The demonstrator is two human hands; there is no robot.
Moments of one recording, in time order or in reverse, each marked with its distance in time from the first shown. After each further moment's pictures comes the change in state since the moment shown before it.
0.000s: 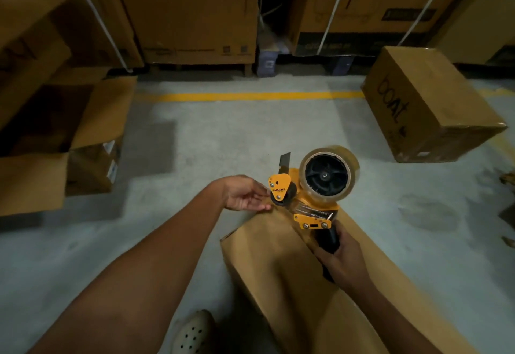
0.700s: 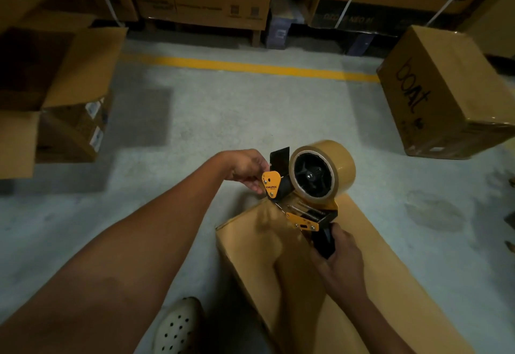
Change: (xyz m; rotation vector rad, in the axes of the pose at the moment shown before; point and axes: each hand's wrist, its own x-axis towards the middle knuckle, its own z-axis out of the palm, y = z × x) left_hand 0.042 0.012 -0.025 0.618 0.042 0.166; right_hand 0.002 0.025 0.034 -0.326 0.089 -0.089
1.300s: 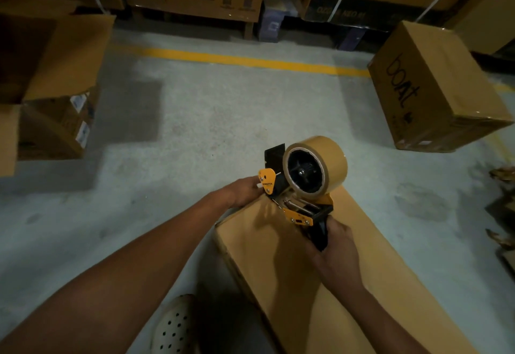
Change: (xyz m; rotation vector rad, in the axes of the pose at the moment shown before) left_hand 0.008 -0.058 0.048 0.231 0.161 0.159; right_hand 0.003 -0.014 0.007 -0.144 -0.027 0.080
